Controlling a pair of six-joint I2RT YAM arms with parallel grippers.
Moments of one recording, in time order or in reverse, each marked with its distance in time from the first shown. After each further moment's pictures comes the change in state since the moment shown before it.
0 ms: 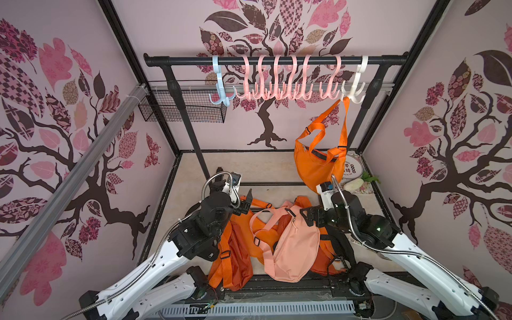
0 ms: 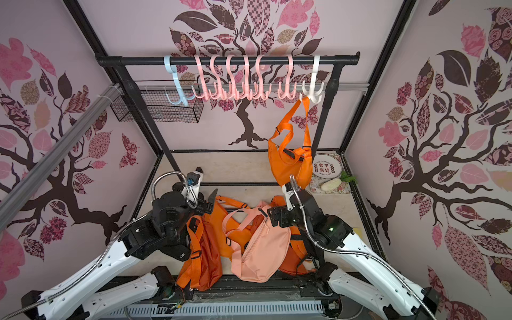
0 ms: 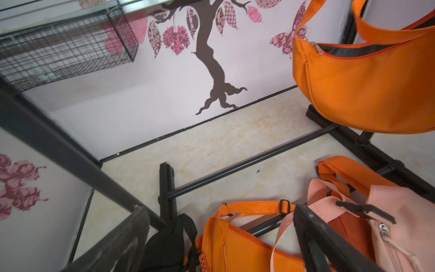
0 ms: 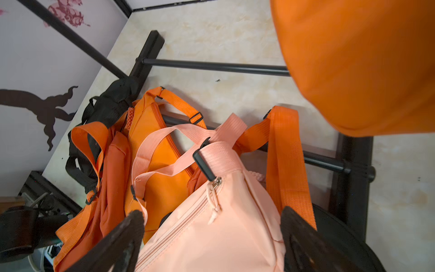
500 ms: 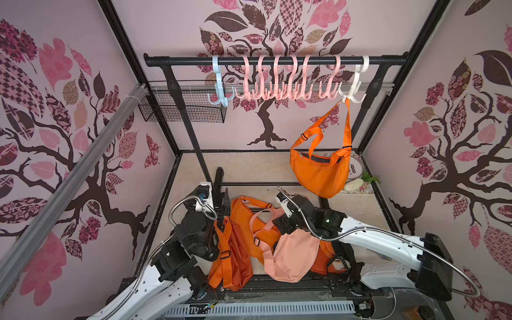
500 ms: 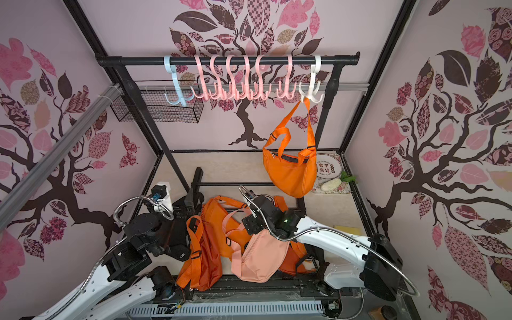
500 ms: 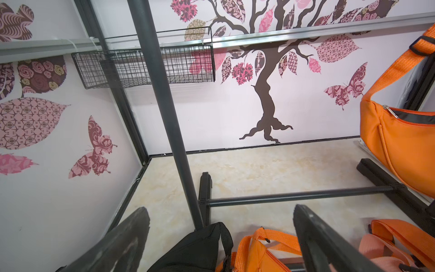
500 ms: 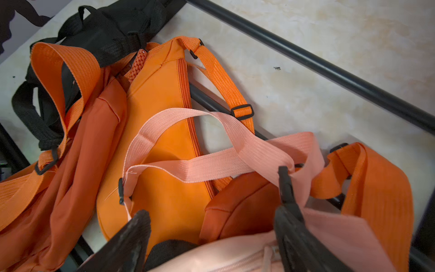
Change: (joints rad) left arm 0.001 -0.269 -0.204 0.190 -0.215 0.024; right arm 0.214 0.438 0.034 0.269 0.073 -0.211
